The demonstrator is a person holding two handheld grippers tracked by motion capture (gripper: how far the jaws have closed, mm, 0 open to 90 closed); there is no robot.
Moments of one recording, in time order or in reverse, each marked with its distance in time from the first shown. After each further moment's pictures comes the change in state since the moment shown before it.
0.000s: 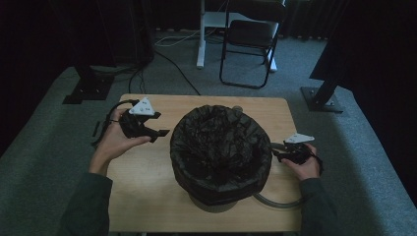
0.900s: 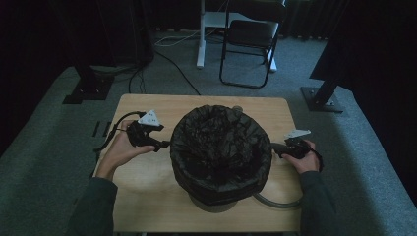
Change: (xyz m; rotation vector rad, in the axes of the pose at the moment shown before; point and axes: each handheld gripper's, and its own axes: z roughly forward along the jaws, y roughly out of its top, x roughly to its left) left arm -0.003 -0.031 0.038 0.063 -0.055 -0.032; right arm -0.020 0.001 0.024 0.111 -0.008 0.024
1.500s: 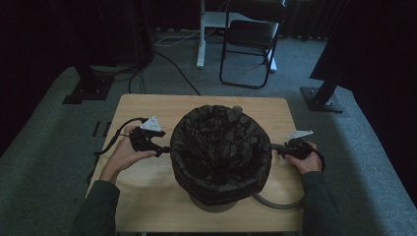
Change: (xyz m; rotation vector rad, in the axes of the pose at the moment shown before) left arm -0.001 -0.021 0.022 0.010 -0.044 -0.034; right arm -0.007 -0.008 -0.001 0.026 0.037 0.010
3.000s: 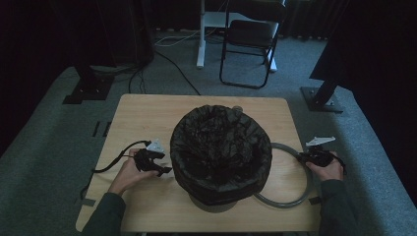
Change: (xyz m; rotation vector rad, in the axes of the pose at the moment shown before) left arm -0.017 -0.068 0.058 0.109 -0.035 -0.074; right arm -0.034 -0.044 -0.040 0.053 0.044 0.043
